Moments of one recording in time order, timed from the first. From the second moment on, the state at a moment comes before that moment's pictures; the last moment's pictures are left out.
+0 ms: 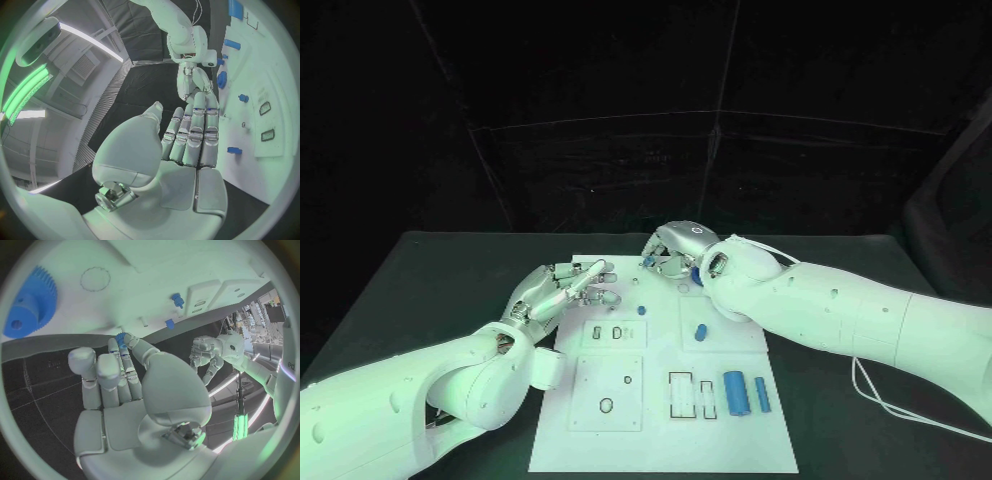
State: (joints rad) left arm 1.11 -0.87 -0.04 1.65 -0.05 -0.32 0.52; left_hand 1.32 0.07 0.03 0.22 0.14 0.91 0.22 0.10 0.07 0.99 0.18 0.10 0.06 1.12 0.12 0.21 0.22 0.17 0.95 0.22 0.32 0.13; right arm 1.23 -0.49 0.00 1.15 -1.58 -0.39 -0.04; right_hand 1.28 0.02 0.39 -0.21 0.15 1.05 0.16 0.07 0.07 1.20 0.09 0.07 0.07 1.47 0.01 1.16 0.88 0.14 1.22 0.11 1.24 0.90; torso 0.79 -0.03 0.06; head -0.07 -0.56
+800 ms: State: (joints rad) left arm 1.12 -0.87 -0.04 1.64 -0.05 -0.31 0.51; left_hand 1.32 0.07 0.03 0.22 0.14 0.91 0.22 0.10 0.07 0.99 0.18 0.10 0.06 1.12 0.12 0.21 0.22 0.17 0.95 0.22 0.32 0.13; right arm 1.23 -0.43 0.01 1.09 -1.57 -0.36 -0.06; right_hand 1.27 0.01 0.41 -0.19 0.15 1.04 0.18 0.07 0.07 1.17 0.10 0.07 0.07 1.47 0.01 1.17 0.88 0.14 1.22 0.11 1.25 0.90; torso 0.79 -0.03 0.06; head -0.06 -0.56
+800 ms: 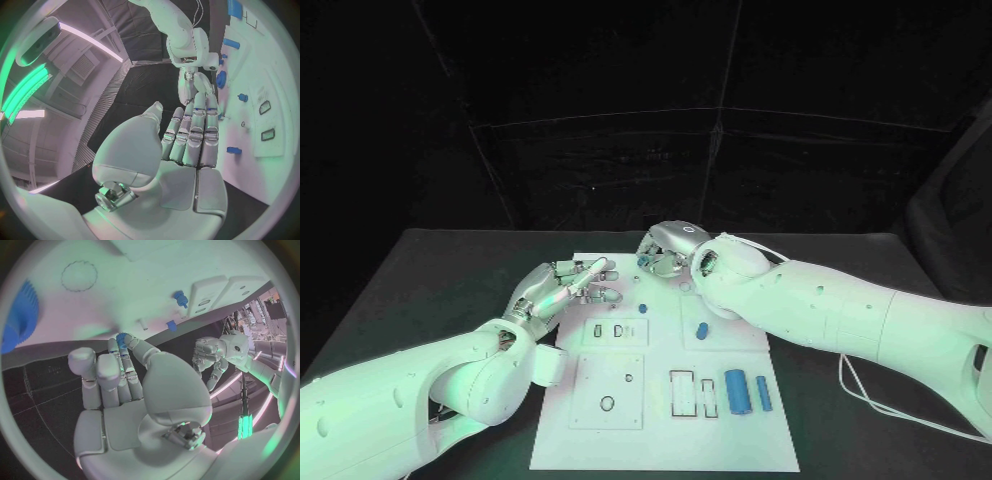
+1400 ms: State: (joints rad) left arm 1.12 -0.87 -0.04 1.64 -0.04 -0.31 0.51; left_hand 1.32 0.07 0.03 0.22 0.14 0.91 0.22 0.09 0.07 0.99 0.18 0.10 0.06 1.11 0.12 0.21 0.22 0.17 0.95 0.22 0.32 0.12; right arm 1.23 -0.45 0.00 1.11 -1.57 -0.36 -0.08; right_hand 1.26 -0.07 0.37 -0.13 0.14 0.81 0.21 0.06 0.06 0.99 0.15 0.08 0.06 1.38 0.06 1.05 0.68 0.16 1.04 0.15 1.11 0.66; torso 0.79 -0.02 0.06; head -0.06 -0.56
